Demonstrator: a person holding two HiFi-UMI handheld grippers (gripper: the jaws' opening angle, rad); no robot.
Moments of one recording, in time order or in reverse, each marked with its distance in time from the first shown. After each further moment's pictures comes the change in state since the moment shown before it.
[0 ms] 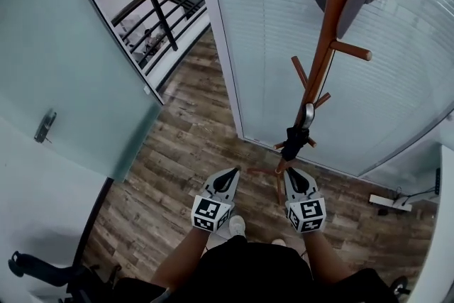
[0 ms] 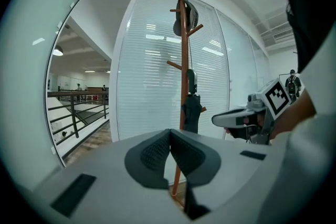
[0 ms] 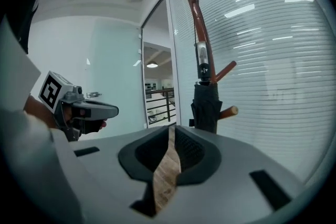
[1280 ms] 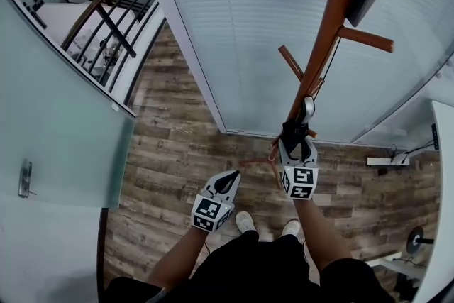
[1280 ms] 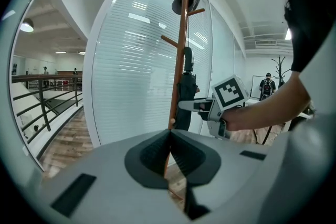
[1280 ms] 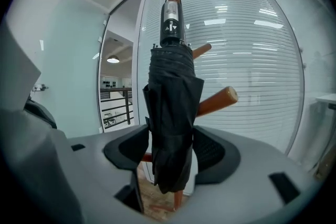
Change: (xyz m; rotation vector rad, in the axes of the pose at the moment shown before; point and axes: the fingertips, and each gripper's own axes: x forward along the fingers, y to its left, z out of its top) left arm 0.047 0.022 -0.048 0.018 0.154 -0.308; right arm 0.079 -0.084 -0.016 0.051 -0.024 -0.471
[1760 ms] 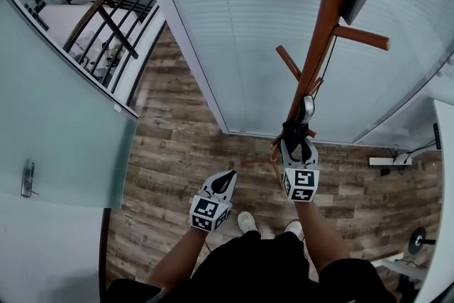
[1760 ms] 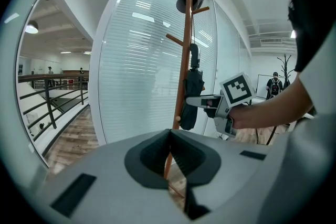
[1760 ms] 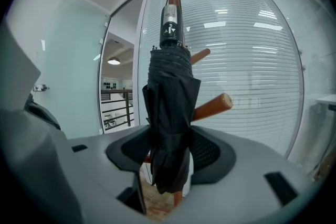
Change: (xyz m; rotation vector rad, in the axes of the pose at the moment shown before) left arm -0.004 0.011 -0.004 -0.022 0.017 0.049; right arm -0.006 -0.002 0.007 -0.009 -0.021 0.003
